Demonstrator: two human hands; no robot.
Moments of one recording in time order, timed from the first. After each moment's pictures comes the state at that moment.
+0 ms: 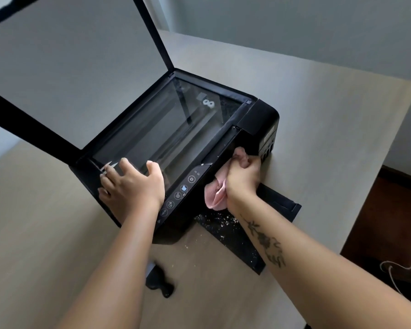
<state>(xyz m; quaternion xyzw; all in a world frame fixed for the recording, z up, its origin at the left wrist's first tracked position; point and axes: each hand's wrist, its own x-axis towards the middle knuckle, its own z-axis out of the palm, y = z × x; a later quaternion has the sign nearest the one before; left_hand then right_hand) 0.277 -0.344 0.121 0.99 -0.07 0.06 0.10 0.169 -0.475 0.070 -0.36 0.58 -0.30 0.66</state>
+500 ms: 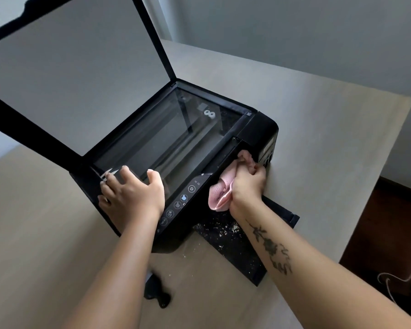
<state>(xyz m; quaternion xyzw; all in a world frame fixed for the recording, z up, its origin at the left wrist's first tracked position) 0.276 -0.346 0.123 0.99 -0.07 0.05 0.10 0.173 -0.488 0.072 -0.30 0.58 -0.36 0.67</state>
